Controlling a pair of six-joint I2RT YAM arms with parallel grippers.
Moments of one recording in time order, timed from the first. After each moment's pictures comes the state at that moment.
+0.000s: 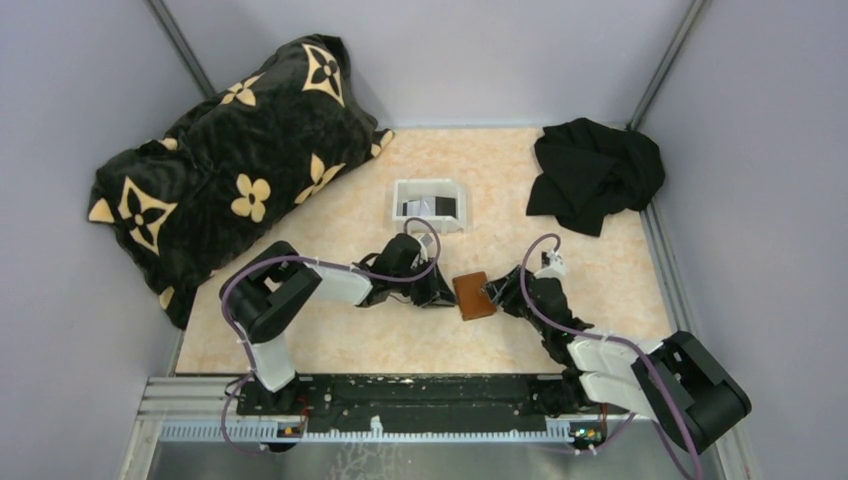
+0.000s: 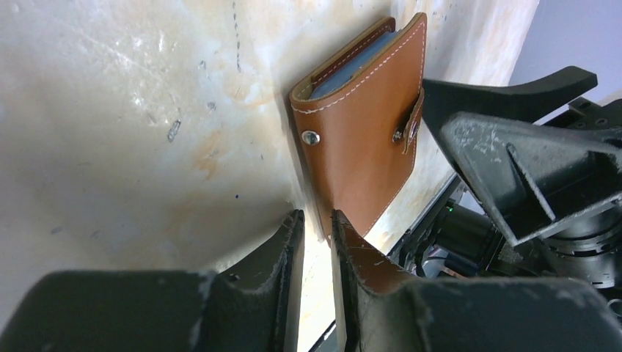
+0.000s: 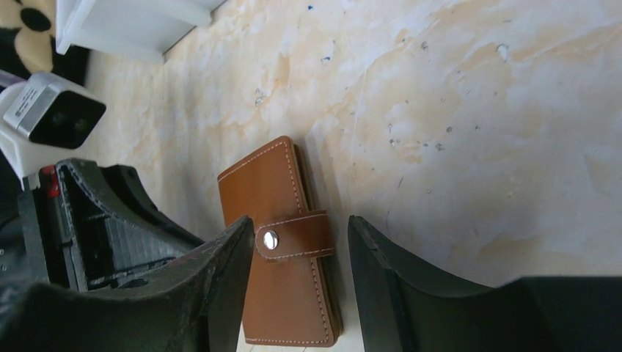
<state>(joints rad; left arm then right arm) -0.82 1.81 0.74 0.37 0.37 -1.04 0.55 1.08 0.05 0.58 0.13 0.93</state>
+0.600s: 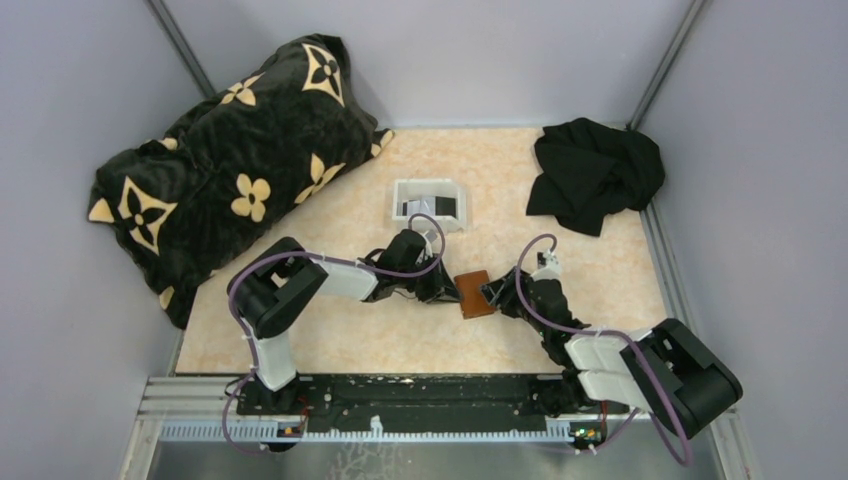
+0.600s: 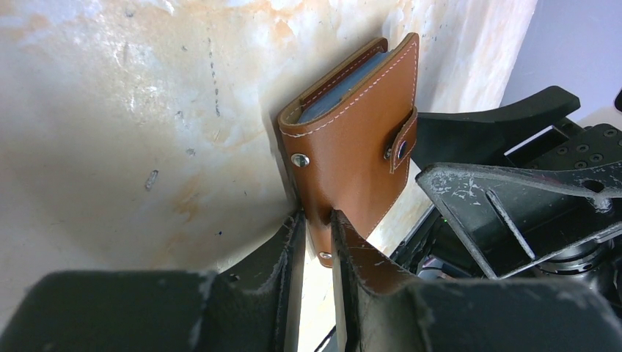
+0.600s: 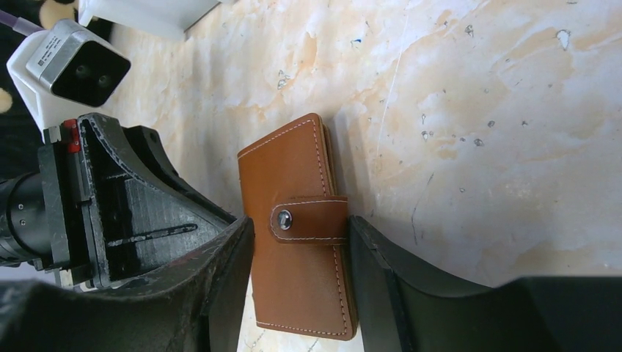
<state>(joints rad) -0.82 1.86 0.81 0.35 0.37 -1.04 0.55 1.16 0.02 0.72 0.04 0.91</state>
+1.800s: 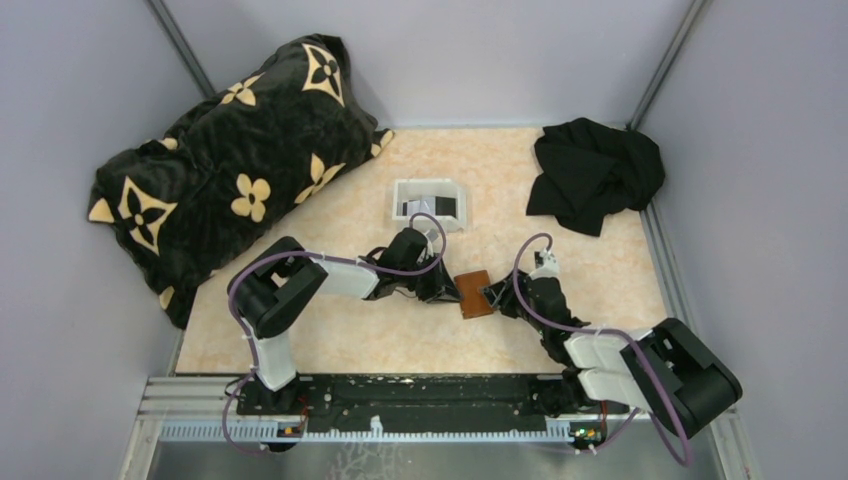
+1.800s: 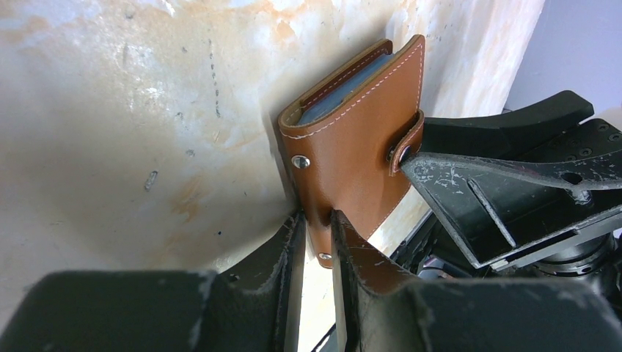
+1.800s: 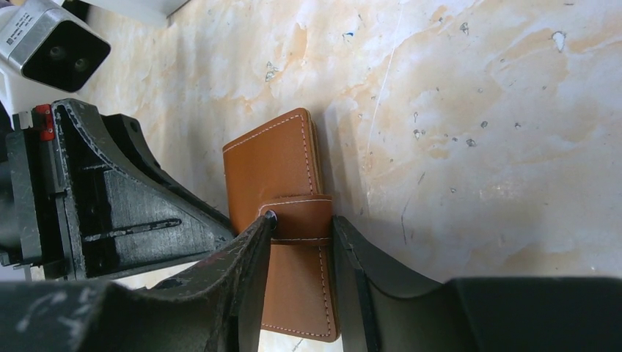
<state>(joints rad) -0.82 1.86 0.83 0.31 0.37 -1.03 0.55 1.16 0.04 0.67 0.03 0.87</state>
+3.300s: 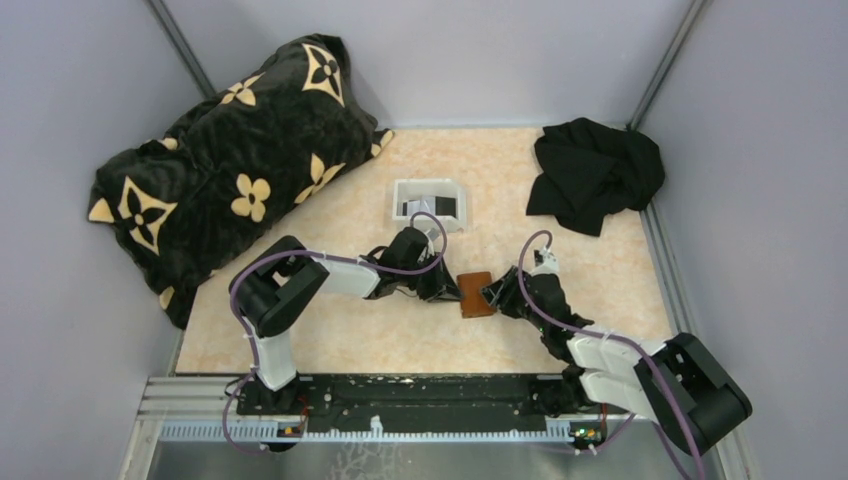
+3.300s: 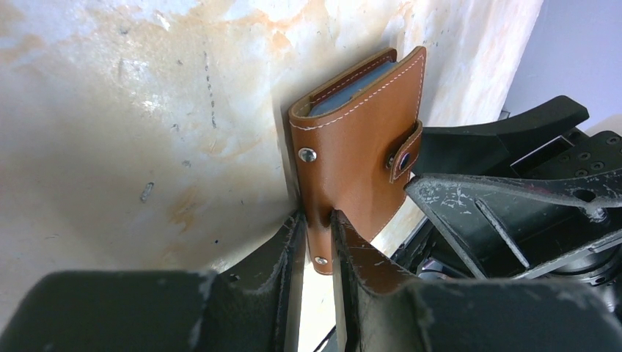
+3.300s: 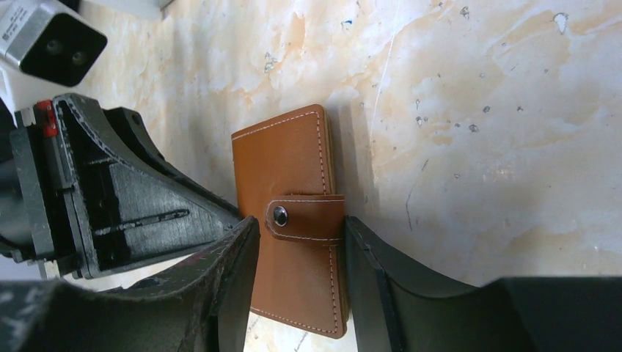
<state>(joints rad) -0.82 1.87 0.84 0.31 0.37 -1.03 0.55 1.06 0.08 0.48 0.02 0.88</state>
